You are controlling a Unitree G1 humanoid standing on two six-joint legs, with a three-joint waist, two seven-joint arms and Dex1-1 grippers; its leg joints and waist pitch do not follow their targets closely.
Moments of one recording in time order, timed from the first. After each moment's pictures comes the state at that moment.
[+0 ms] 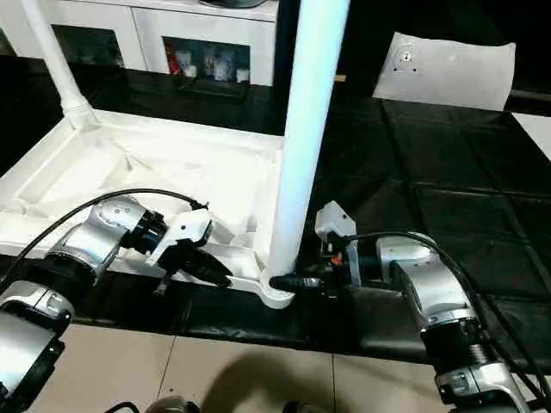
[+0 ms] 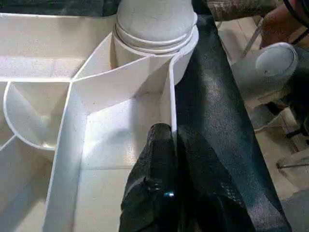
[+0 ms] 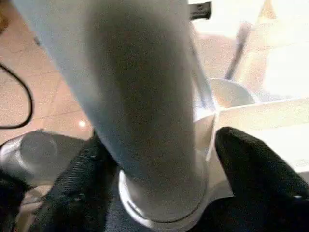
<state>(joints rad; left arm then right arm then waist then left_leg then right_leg) -0.78 0.39 -0.37 0.85 0.01 -0.14 -1.57 -0.40 -0.47 0.18 0.28 0.24 0.27 1.34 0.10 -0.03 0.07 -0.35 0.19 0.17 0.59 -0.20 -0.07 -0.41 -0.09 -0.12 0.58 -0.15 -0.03</state>
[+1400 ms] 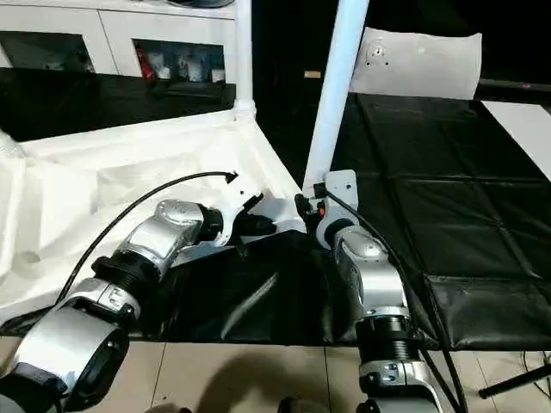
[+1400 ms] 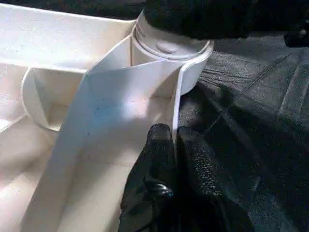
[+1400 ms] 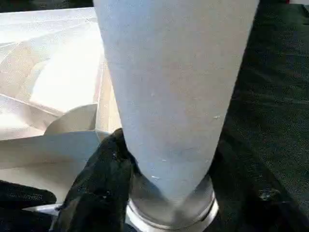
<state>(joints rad) -0.83 0.07 -0.20 0.88 0.07 0.25 -0.83 -0.45 -0.04 -0.07 0.32 0.04 0.39 0.28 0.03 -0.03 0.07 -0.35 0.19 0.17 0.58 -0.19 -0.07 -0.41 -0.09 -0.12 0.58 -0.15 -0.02</state>
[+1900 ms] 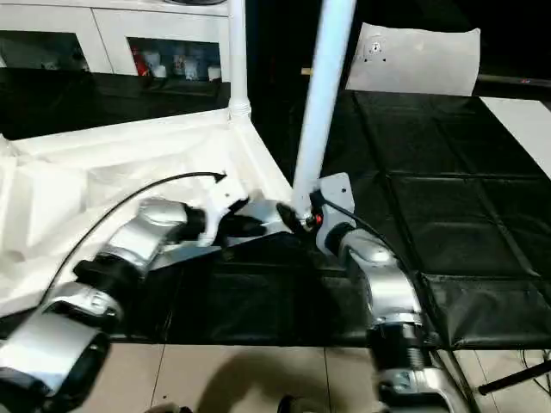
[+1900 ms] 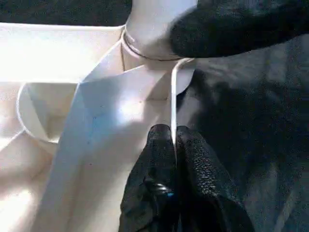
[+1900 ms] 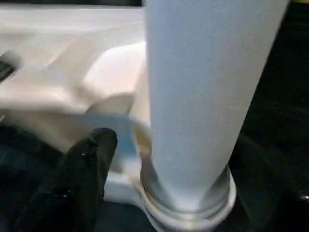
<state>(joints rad) -0.79 0.19 -0.22 0.84 0.07 0.13 -1.02 -0.39 -0.19 0.01 0.28 0.09 0.32 0.60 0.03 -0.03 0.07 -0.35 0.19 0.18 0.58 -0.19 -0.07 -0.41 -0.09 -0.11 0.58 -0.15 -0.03</state>
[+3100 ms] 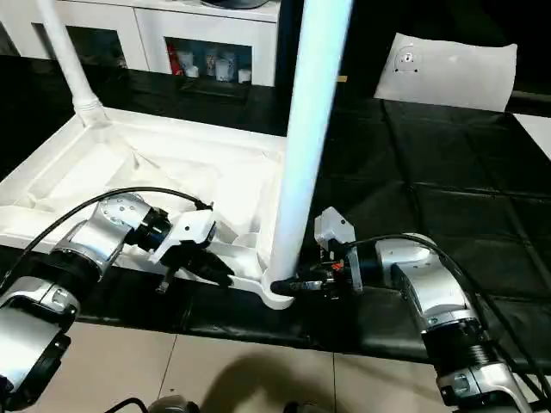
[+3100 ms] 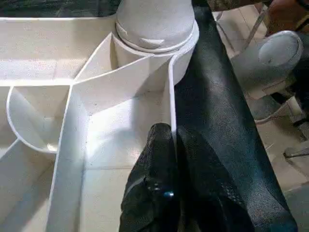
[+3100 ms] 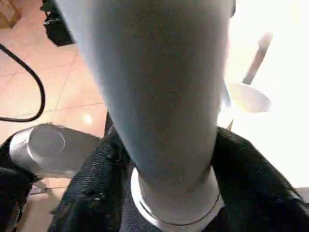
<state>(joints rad) -0.80 0.36 -0.35 0.90 0.07 -0.21 -1.58 -0.41 -0.48 0.19 0.29 0.24 0.23 1.38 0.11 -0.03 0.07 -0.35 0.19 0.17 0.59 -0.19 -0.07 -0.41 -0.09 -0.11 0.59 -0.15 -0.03</state>
